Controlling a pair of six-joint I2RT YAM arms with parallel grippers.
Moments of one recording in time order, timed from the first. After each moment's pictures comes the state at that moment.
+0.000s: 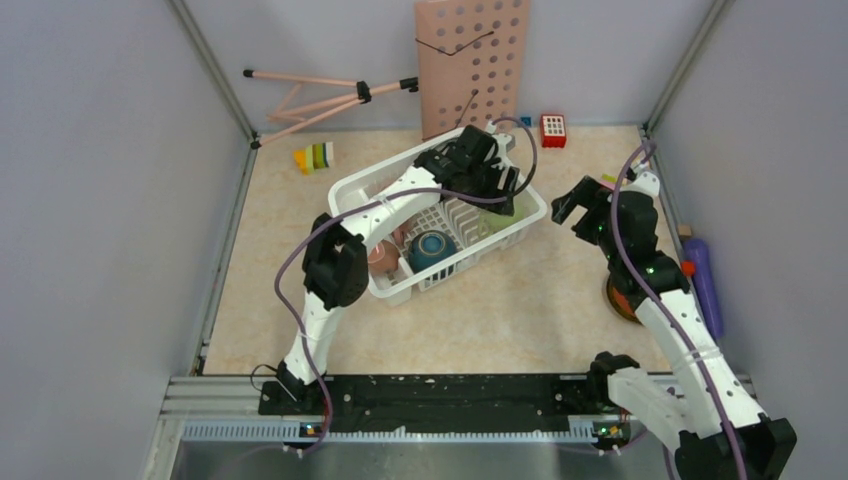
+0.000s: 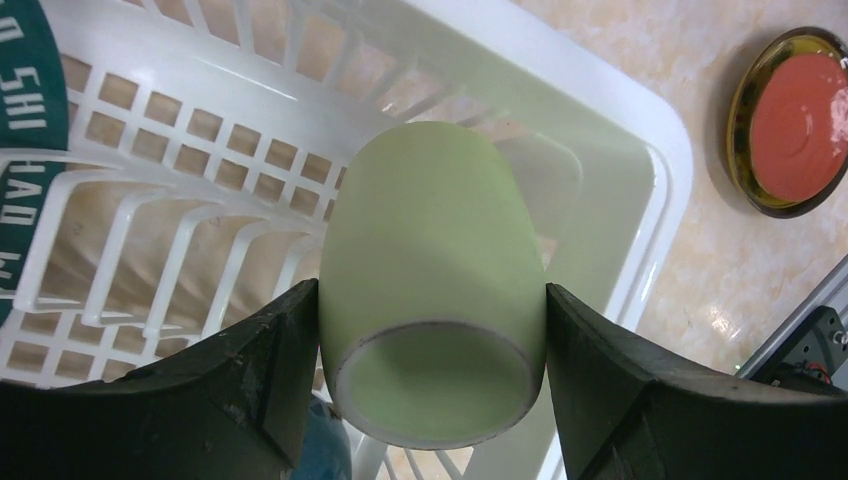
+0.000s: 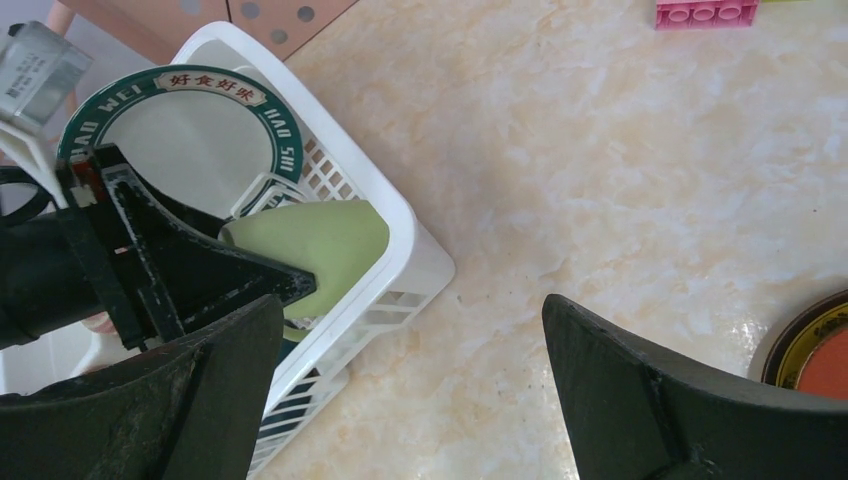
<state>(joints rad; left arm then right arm) -0.74 2.18 2.06 -0.66 0.21 -0.28 0.21 0.87 0.83 -0.35 0.16 0.58</state>
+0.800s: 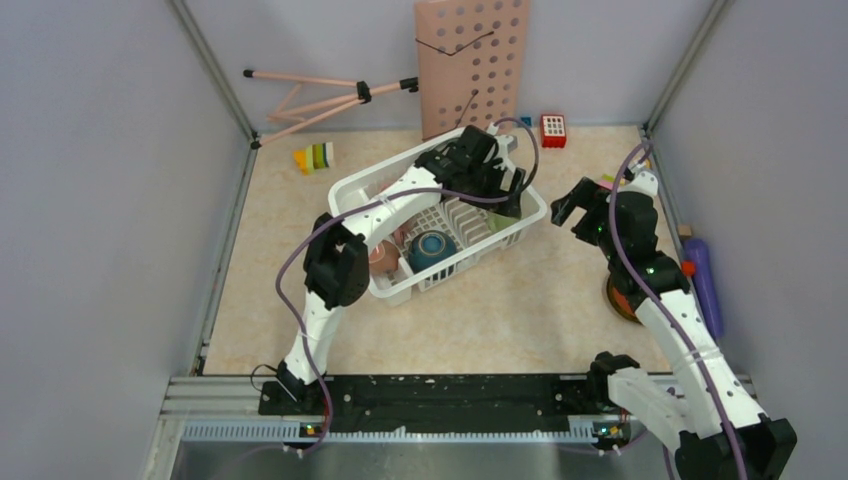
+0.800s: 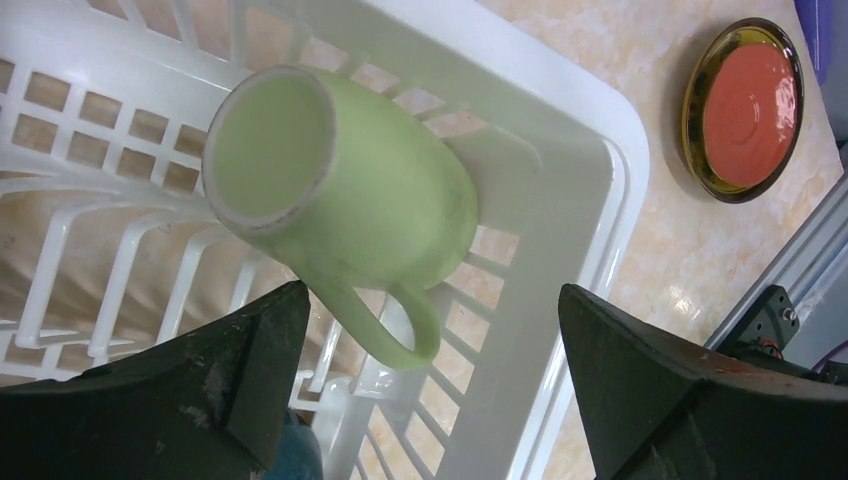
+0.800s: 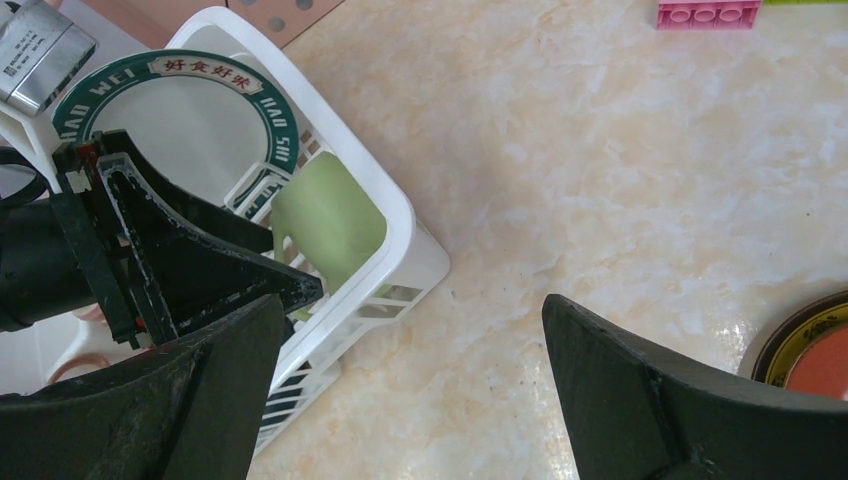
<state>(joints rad) -0.74 2.19 2.07 -0.65 0.29 -0.31 0.21 0.86 0.83 -0.36 0.16 0.55</state>
